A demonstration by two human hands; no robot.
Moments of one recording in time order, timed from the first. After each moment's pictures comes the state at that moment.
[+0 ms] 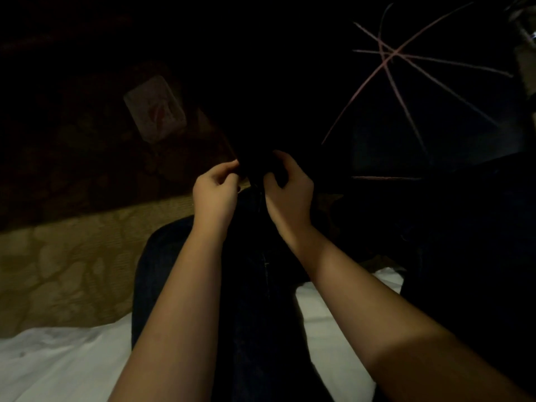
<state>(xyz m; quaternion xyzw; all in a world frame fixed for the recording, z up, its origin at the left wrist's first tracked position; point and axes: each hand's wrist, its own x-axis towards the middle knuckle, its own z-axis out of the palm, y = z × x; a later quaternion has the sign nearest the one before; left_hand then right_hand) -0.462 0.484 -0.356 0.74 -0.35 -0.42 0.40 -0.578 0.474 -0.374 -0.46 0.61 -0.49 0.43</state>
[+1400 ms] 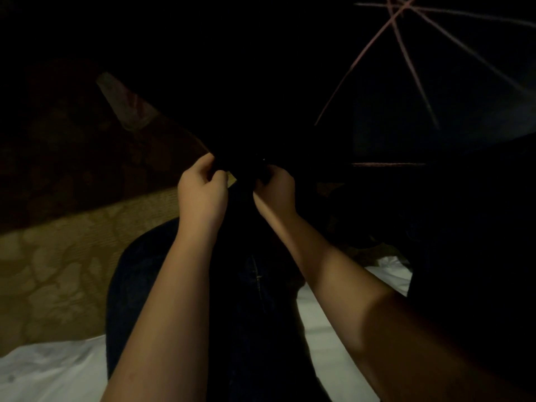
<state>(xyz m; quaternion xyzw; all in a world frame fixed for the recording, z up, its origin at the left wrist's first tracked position) -0.460 0.472 -0.371 0.74 -0.41 -0.41 0.35 -0.565 0.449 -0.447 -0.47 0.68 -0.30 0.49</state>
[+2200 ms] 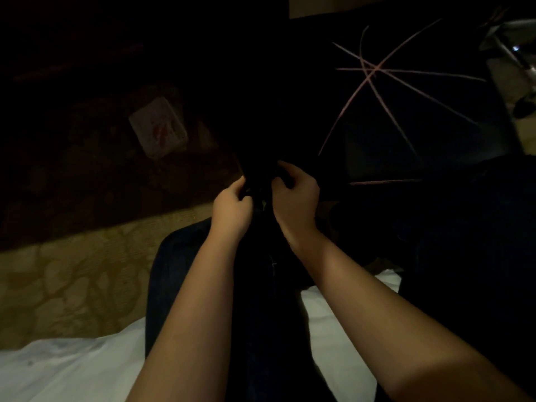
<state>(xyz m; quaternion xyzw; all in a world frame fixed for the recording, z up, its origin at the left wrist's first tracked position) -0.483 0.491 -0.347 0.75 -0.44 -0.43 0.25 -0.590 0.479 -0.350 -0.40 0.63 -0.48 0.45</state>
